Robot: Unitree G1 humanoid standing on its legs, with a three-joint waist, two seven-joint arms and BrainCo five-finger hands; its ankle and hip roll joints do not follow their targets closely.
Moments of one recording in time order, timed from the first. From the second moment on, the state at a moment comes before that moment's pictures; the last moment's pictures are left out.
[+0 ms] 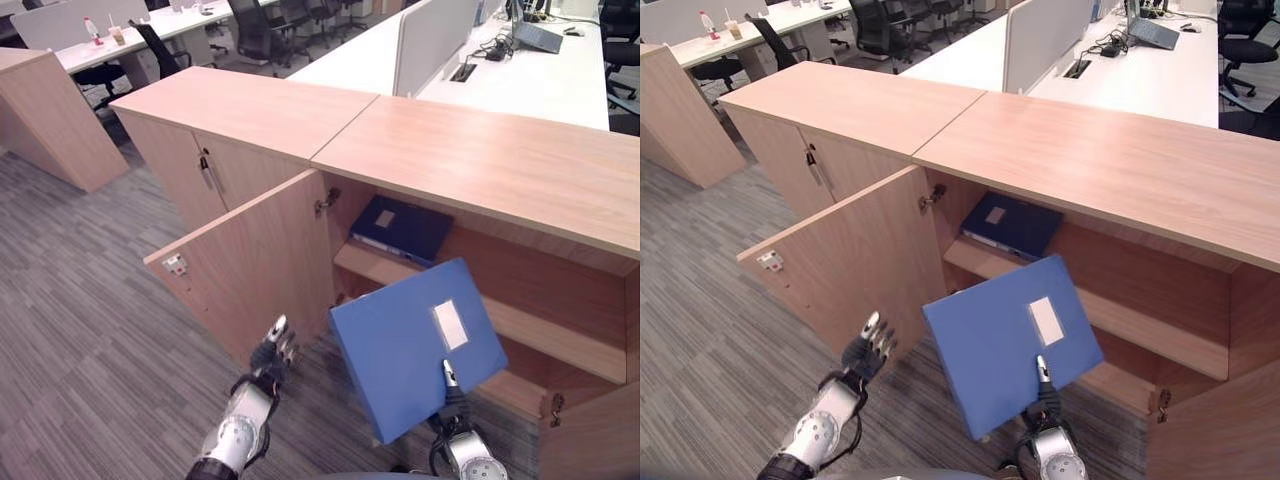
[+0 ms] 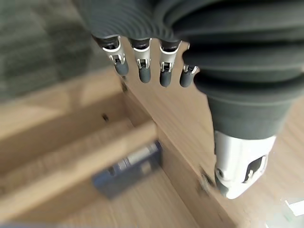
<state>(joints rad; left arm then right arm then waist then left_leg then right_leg) 0.09 0.15 -0.23 0.44 -1.09 0.05 0.13 0.13 -0.14 0.06 0.63 1.31 -0.04 -0.01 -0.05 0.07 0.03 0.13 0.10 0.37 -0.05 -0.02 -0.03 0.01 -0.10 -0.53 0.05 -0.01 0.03</state>
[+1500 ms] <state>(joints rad) 0.13 0.14 -0.29 0.74 -1.08 0.11 0.04 -0.04 -0.06 0.08 0.78 1.27 -0.07 -0.05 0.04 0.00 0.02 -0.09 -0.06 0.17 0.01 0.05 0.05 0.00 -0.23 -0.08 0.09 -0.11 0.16</state>
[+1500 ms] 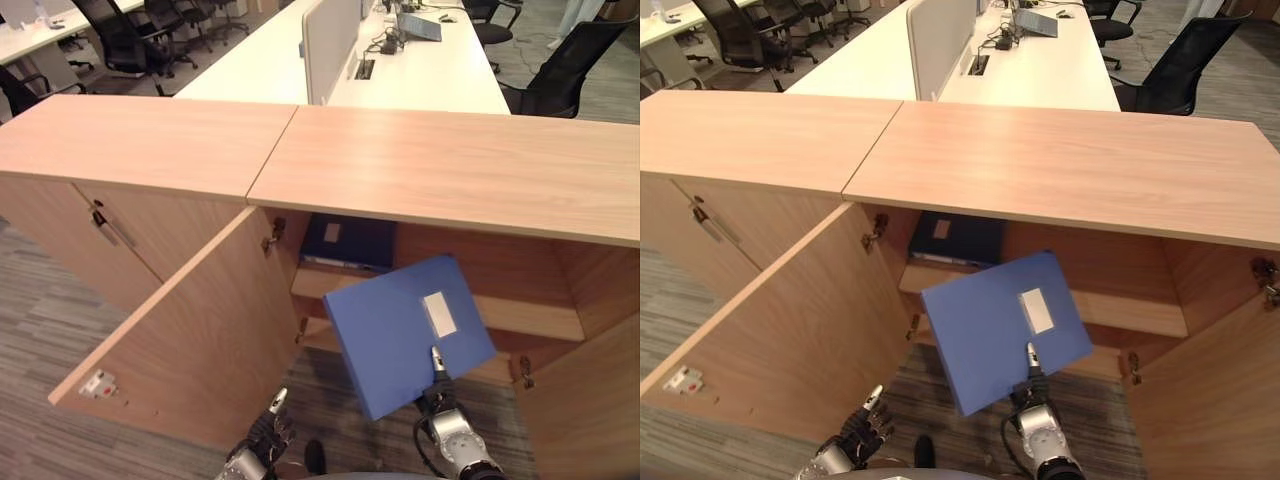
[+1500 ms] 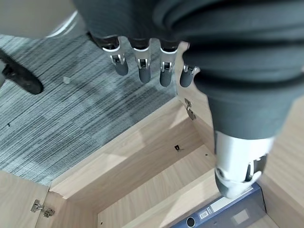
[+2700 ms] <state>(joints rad) -0.04 0.21 -0.35 0.62 -0.99 0.06 -0.01 -0.37 -0.25 -0.01 0.32 1.26 -0.27 -0.20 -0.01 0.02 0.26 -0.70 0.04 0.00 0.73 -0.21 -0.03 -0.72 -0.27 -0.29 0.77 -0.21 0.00</state>
